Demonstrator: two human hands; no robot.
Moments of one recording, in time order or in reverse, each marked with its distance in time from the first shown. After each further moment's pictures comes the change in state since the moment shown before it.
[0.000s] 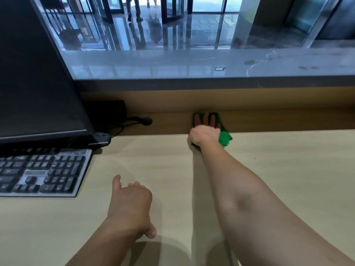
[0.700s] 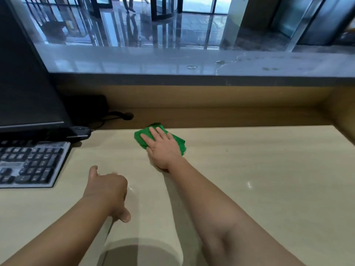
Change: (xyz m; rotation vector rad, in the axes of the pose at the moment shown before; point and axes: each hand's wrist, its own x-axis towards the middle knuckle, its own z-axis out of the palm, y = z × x) left_hand 0.001 0.002 -0.007 0.012 -0.040 -0.049; right_hand -0.078 -0.015 0.032 -0.065 0.038 -0.588
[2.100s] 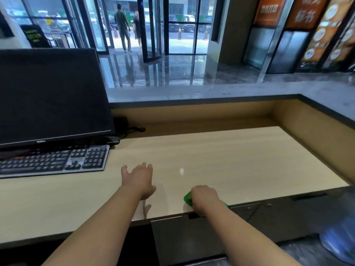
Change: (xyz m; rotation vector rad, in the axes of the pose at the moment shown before) left_hand -0.162 0.001 0.005 -0.253 0.286 0.079; right_hand -0.289 -0.087 -0.030 -0.050 -0.278 0.403
